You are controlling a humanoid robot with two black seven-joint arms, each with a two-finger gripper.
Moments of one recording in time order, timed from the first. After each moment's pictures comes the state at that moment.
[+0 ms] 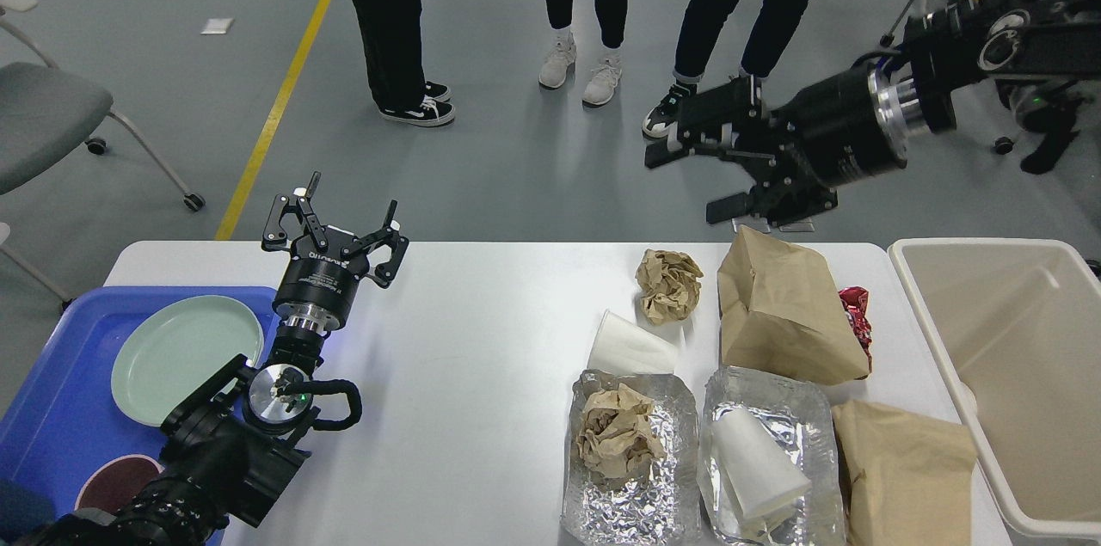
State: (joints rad) left arm -0.58 -0.02 -1.20 -0.43 0.04 -0.67 -0.29; right arm 2.11 -0.49 -1.08 1.42 -0.06 0.75 0.42
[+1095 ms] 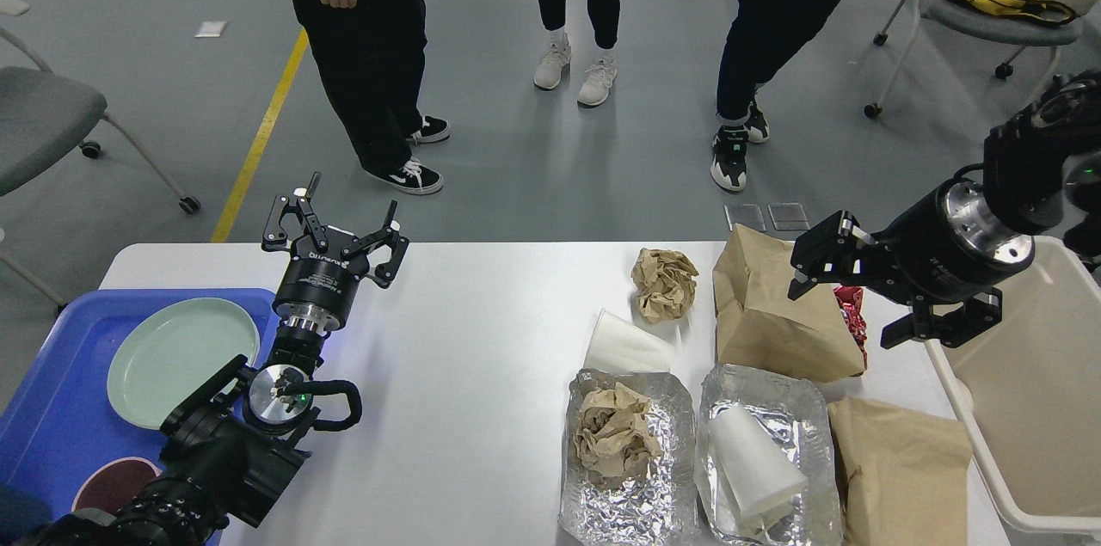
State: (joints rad) left arm -0.58 -0.02 -1.20 -0.43 0.04 -0.67 -0.29; right arm 2.18 -0.55 -1.26 1.60 0.21 0.53 -0.21
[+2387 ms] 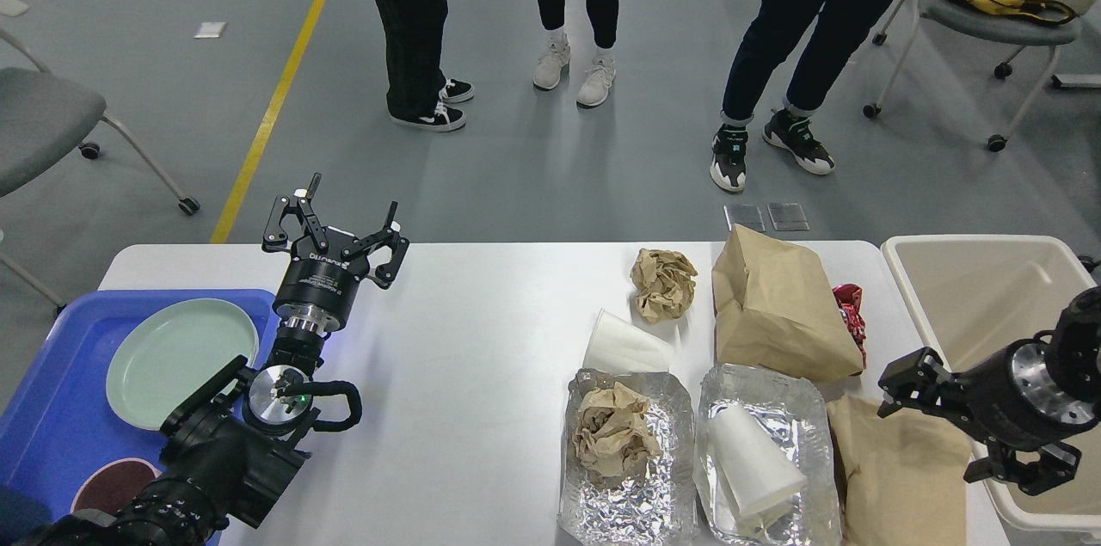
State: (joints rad) left arm -0.58 -0.02 -1.20 -0.43 0.04 -0.67 -0.29; right arm 1.68 -0.77 -1.19 1.61 0.08 0.15 -0.21
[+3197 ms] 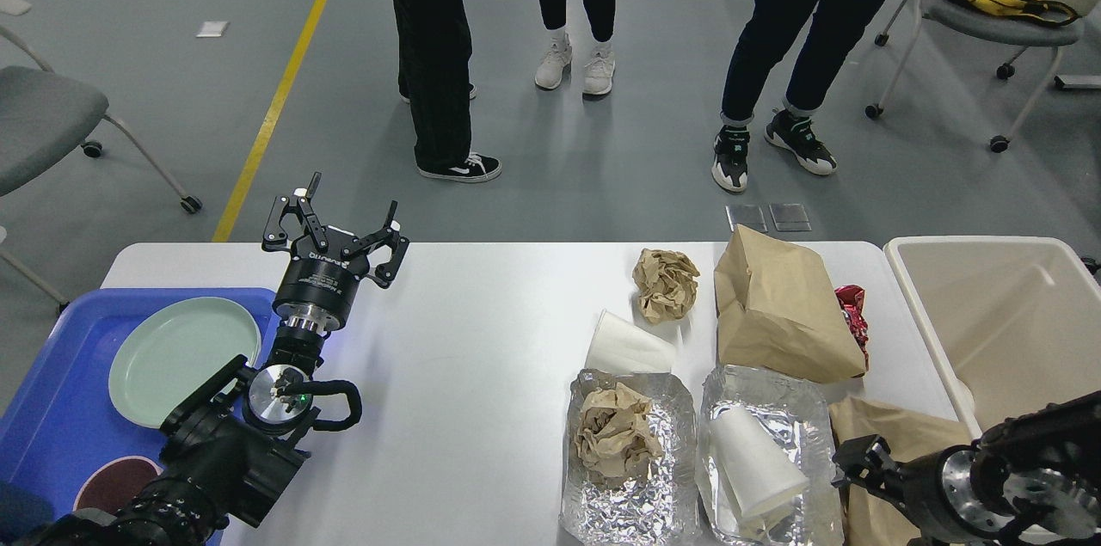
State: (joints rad) left arm -0.58 -0.02 -1.20 -0.43 0.04 -0.67 -0.29; right arm 1.29 -0.70 -0.98 1.59 0.05 -0.13 -0.10
